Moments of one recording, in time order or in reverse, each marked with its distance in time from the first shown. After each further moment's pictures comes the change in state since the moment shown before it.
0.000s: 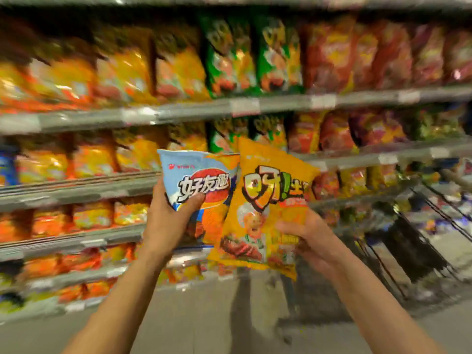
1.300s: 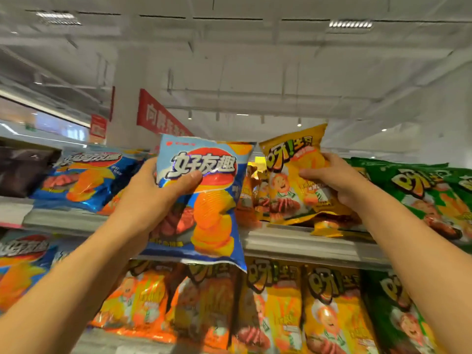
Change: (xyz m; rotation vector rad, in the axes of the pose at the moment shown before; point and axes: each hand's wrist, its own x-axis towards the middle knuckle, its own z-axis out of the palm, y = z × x) left_hand 0.352 0.248 -0.312 -0.044 0.338 0.443; right_hand 0.354 -0.414 0.403 -0.475 -0.026 -0.711
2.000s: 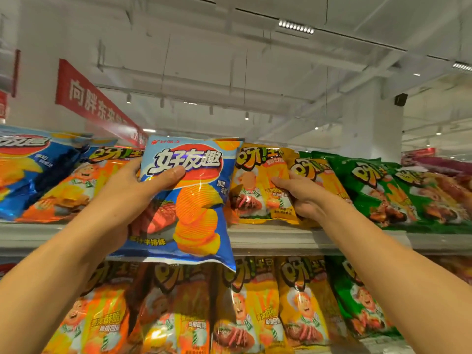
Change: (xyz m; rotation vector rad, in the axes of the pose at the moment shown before) left_hand 0.044 -0.036 0.004 -0.217 -0.283 -0.194; right_hand -0.010 0.037 0.034 0.209 0.028 0.279
